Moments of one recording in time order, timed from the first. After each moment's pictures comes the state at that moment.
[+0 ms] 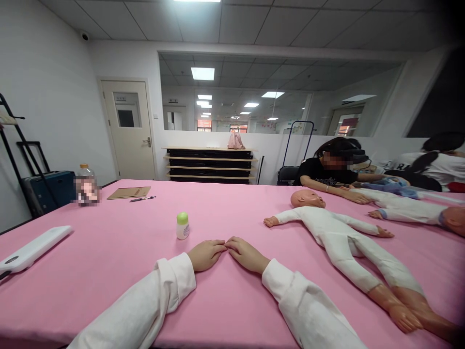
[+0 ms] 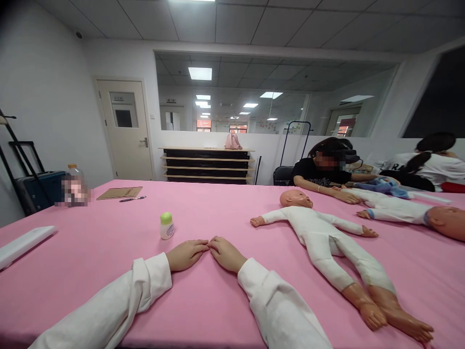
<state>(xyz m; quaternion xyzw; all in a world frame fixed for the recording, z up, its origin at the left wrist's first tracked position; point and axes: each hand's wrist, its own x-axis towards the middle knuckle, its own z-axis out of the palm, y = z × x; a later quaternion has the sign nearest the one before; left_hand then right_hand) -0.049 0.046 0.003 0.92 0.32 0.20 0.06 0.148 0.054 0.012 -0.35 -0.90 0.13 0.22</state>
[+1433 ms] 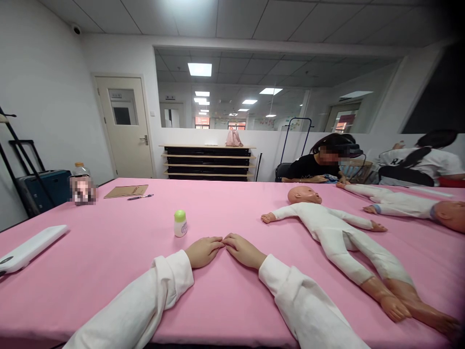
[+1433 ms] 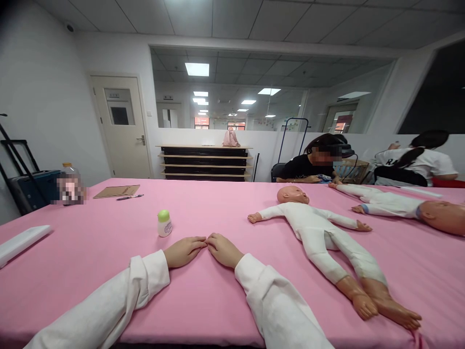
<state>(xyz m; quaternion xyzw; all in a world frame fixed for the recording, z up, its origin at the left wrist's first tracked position) -0.049 0.048 0.001 0.92 0.33 0.19 0.05 0.148 0.056 0.009 -0.35 -0.91 0.11 0.21</state>
